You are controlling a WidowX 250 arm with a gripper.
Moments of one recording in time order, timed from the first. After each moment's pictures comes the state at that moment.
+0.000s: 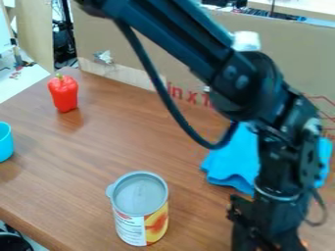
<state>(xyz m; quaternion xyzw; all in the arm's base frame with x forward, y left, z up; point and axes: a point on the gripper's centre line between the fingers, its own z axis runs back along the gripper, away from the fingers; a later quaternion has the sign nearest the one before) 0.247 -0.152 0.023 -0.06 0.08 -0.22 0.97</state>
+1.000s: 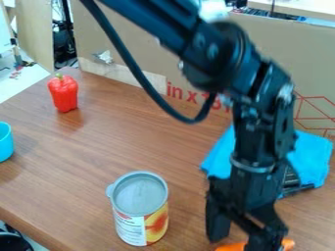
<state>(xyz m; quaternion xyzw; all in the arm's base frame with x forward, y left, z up) 0.250 -0.134 0.047 -0.07 0.08 -0.21 0.97</state>
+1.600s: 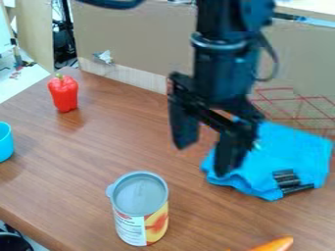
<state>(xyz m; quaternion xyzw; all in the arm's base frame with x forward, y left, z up) 0.245 -0.084 0.152 -0.01 0.02 -0.15 0.99</state>
